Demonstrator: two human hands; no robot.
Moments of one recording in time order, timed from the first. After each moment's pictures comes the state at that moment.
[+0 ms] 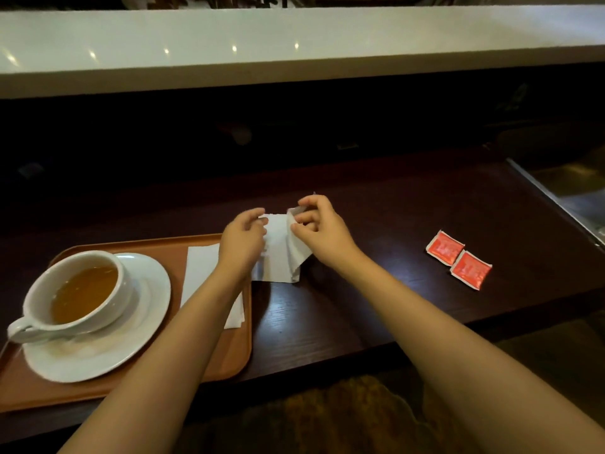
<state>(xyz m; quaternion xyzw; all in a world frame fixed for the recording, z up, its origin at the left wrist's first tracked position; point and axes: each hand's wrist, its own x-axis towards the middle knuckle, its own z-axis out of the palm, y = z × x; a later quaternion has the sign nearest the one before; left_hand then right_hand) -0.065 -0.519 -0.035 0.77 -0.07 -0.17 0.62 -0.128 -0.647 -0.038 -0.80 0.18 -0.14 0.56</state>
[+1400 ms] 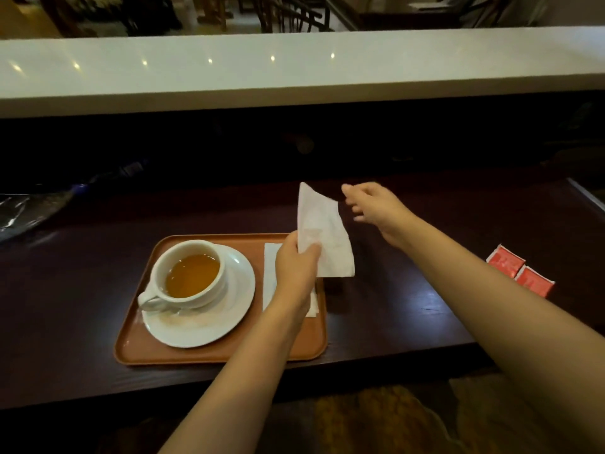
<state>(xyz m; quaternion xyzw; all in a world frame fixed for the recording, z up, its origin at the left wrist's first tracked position) -0.101 -0.461 -0.008 0.71 -0.02 -0.19 0.68 -0.083 -0.621 0.016 -0.79 0.25 -0.06 0.56</state>
